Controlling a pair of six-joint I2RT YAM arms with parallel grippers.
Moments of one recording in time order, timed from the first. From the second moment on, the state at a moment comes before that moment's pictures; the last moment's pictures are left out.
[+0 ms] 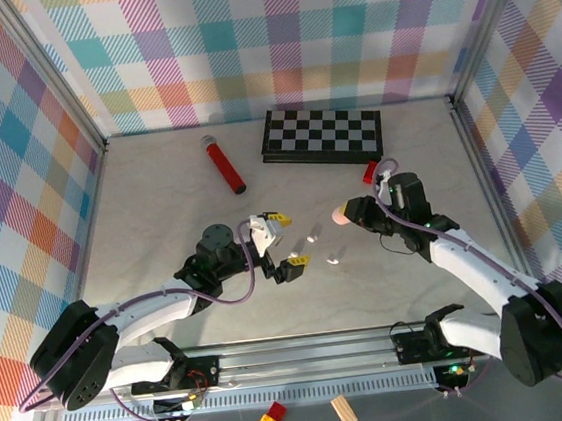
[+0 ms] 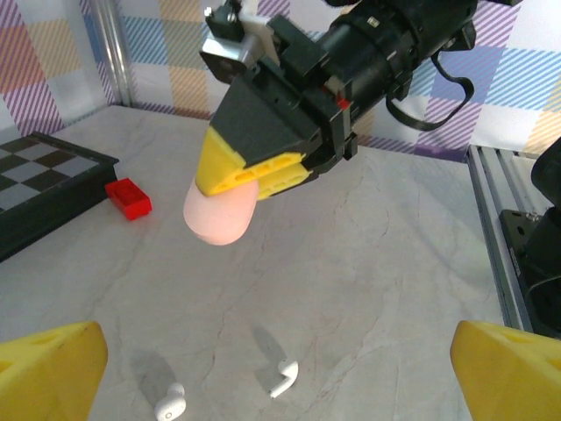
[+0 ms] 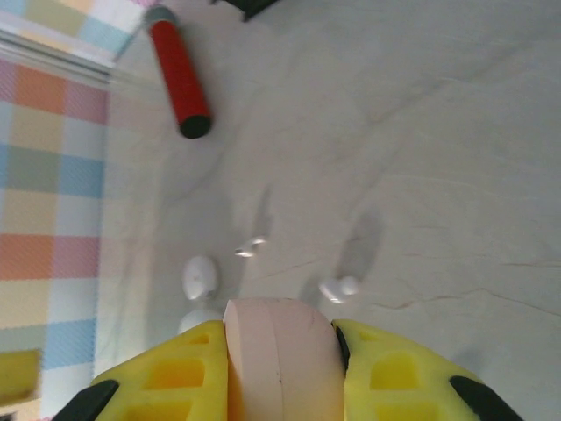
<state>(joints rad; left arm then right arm) -0.75 1.24 0.48 0.58 0.49 0.08 0.32 1.13 0.62 -0.13 -0.38 0.79</state>
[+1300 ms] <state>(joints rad) -0.75 1.20 0.43 0.53 0.42 0.12 0.23 1.75 0.85 0.07 -0.29 0.78</state>
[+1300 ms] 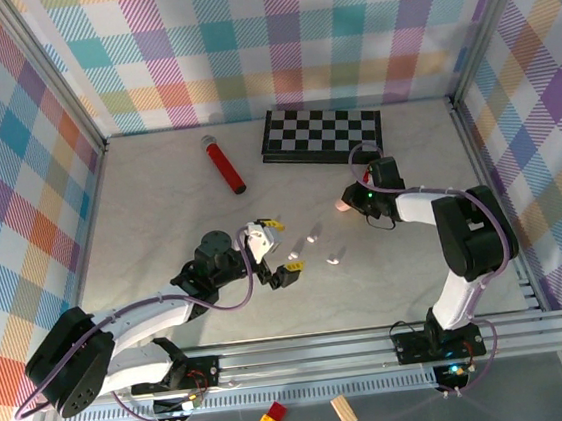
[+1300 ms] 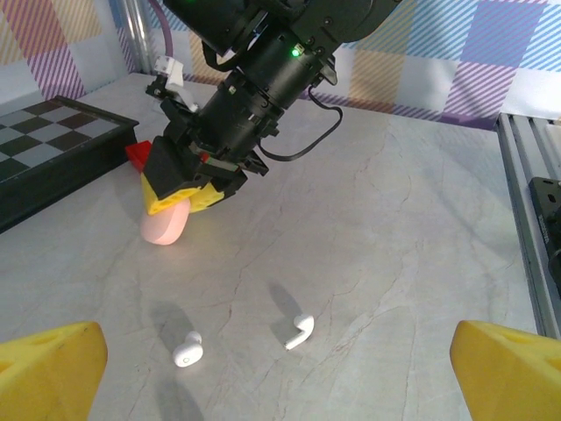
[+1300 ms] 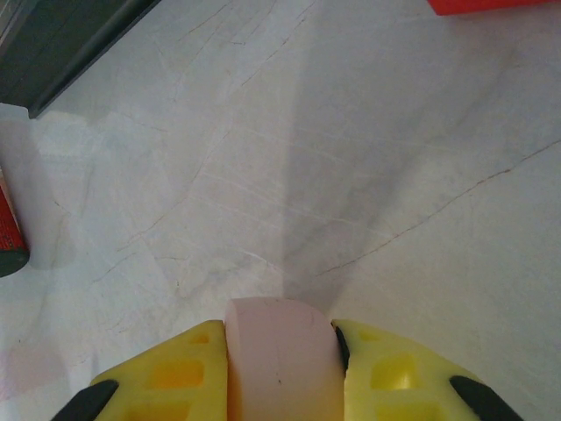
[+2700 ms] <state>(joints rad) -0.68 1.36 0.82 -0.59 -0.21 0.16 0.21 1.17 0.66 -0.29 -0.25 0.61</state>
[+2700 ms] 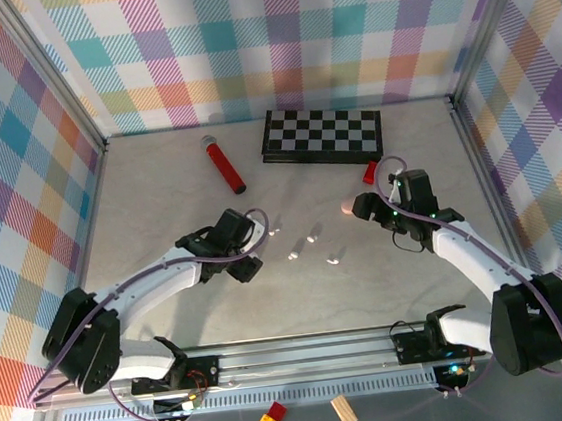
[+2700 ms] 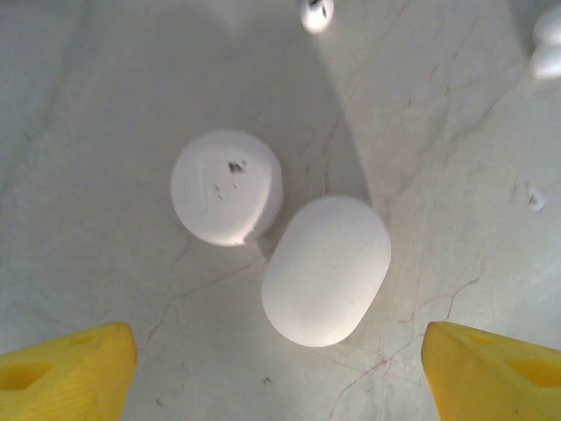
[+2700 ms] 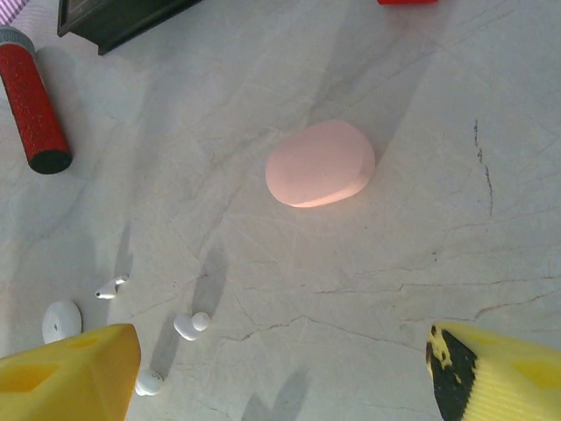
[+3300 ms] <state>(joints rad) -0.67 1.60 0.87 -0.59 -0.17 0.19 0.21 1.09 0.61 -0.30 -0.23 0.61</state>
